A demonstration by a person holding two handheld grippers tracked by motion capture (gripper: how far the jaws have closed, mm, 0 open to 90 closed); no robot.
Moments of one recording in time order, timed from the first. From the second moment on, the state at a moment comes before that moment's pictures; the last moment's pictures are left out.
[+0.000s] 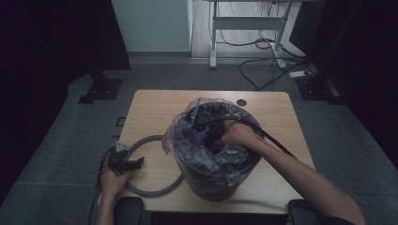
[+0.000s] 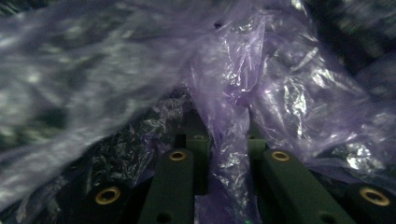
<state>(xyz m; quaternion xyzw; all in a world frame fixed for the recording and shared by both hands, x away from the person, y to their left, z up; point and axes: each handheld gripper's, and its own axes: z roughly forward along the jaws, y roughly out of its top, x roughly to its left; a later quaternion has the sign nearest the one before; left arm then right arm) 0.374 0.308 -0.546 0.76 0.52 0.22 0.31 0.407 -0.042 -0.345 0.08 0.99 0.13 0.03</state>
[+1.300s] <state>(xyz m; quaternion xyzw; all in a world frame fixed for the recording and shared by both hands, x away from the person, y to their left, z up) 0.374 0.308 -0.546 0.76 0.52 0.22 0.31 0.353 0.010 -0.271 0.04 0.96 0.29 0.04</state>
